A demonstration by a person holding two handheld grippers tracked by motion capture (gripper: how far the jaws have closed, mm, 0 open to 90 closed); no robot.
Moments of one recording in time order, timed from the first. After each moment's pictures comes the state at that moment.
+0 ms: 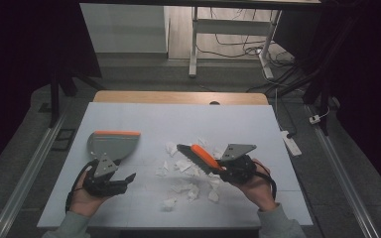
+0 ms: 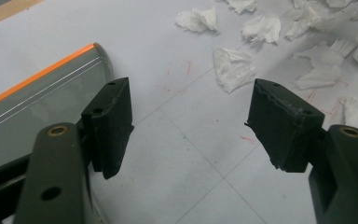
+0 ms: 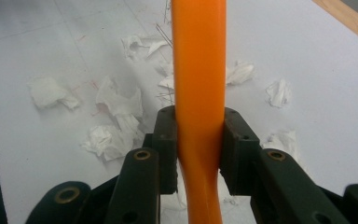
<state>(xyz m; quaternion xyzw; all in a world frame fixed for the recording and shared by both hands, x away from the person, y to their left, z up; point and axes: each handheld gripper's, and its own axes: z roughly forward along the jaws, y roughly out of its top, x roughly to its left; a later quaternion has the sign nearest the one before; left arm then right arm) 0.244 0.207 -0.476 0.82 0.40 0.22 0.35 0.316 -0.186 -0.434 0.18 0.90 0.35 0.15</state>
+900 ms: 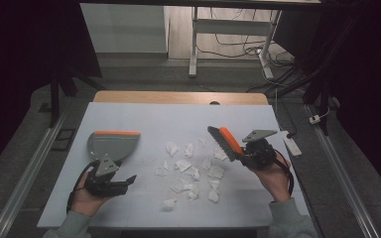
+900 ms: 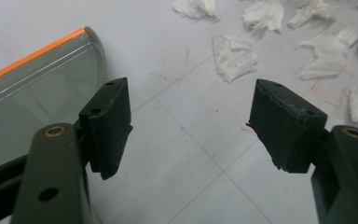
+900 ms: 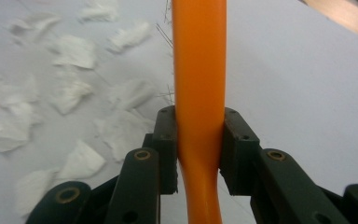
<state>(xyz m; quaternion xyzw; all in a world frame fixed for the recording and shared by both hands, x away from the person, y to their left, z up) 0.248 0.208 -0.485 0.82 0.41 0.20 0.36 0.357 -0.236 -0.425 0.33 0.88 0.29 0.18</state>
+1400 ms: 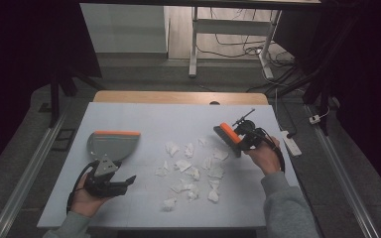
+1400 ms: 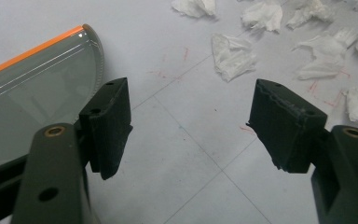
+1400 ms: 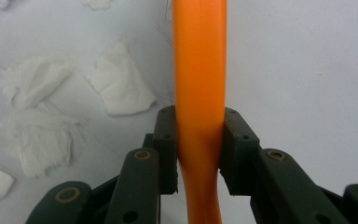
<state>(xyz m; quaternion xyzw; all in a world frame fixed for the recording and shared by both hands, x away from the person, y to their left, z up) 0.247 0.209 -0.489 0.82 0.41 0.20 0.36 0.434 -0.216 -0.442 0.39 0.90 0.13 0.15</state>
